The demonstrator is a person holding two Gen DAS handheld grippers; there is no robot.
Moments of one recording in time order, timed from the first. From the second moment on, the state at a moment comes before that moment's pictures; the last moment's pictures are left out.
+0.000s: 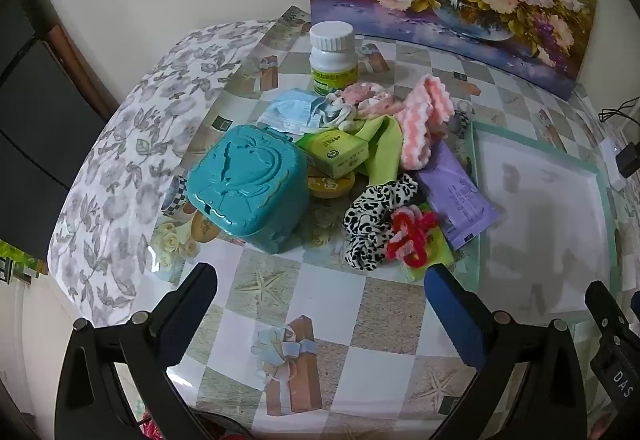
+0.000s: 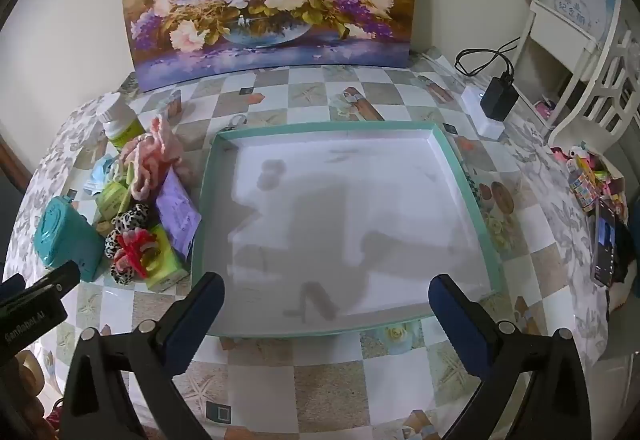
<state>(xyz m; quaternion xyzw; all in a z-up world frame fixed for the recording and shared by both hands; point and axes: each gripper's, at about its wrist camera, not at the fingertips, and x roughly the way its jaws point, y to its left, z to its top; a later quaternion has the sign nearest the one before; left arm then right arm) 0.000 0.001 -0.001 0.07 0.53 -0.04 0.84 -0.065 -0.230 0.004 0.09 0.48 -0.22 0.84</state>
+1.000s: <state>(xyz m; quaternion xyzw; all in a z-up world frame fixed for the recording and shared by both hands) 0.005 0.006 -0.002 0.05 0.54 -0.02 0.84 -0.064 -0.230 0.000 0.09 0.49 -0.22 0.84</state>
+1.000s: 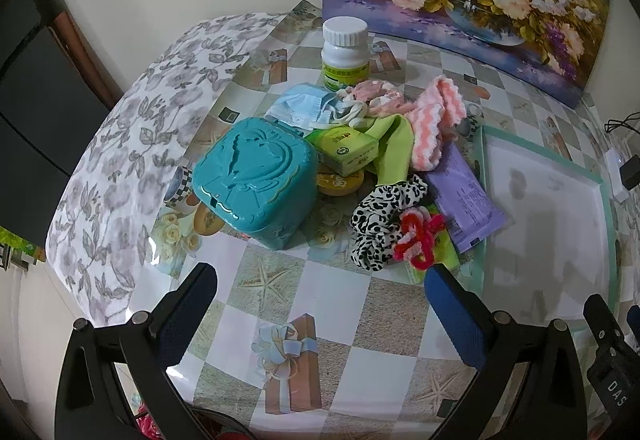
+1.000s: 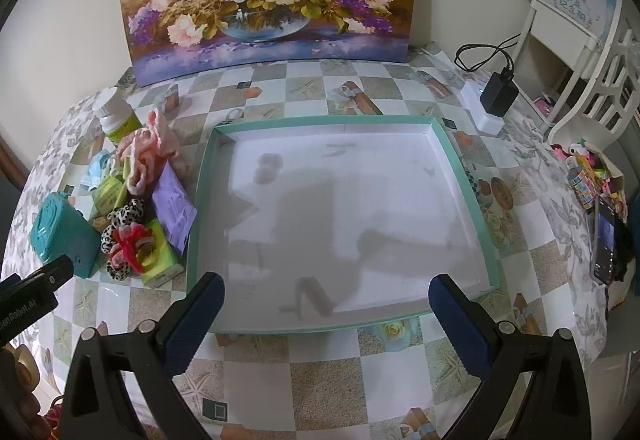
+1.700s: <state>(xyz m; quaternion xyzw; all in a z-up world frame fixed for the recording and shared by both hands) 0.006 0.008 -0.004 0.04 0.54 -0.02 0.84 -0.064 -0.228 -0.002 0.09 0.49 -0.22 0.84</state>
